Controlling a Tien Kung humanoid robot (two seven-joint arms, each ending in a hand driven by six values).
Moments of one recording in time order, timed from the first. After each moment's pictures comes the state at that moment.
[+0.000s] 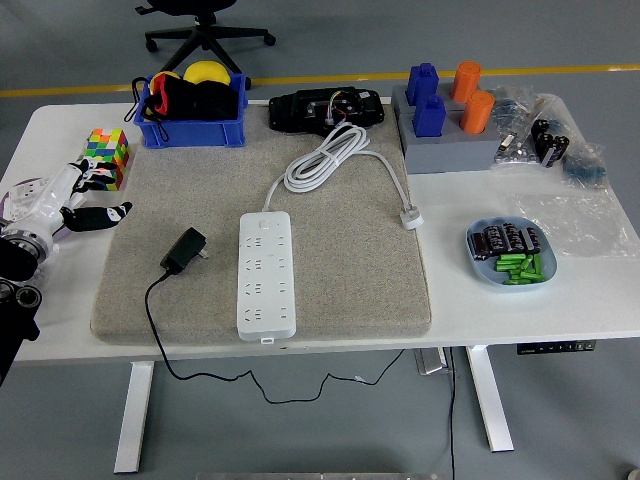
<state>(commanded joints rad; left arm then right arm) -0.27 0.27 -1.46 -1.21 1.83 -0.04 0.19 -0.04 -0.27 1.24 0.25 -1.01 0.03 -0.09</state>
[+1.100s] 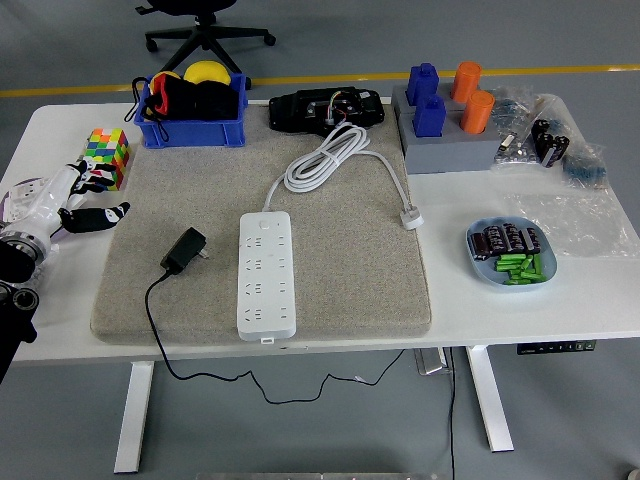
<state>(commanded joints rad) -0.26 0.27 -1.46 -1.23 1.82 -0.04 0.19 -0.04 -0.26 1.24 0.25 -1.01 0.03 -0.09</state>
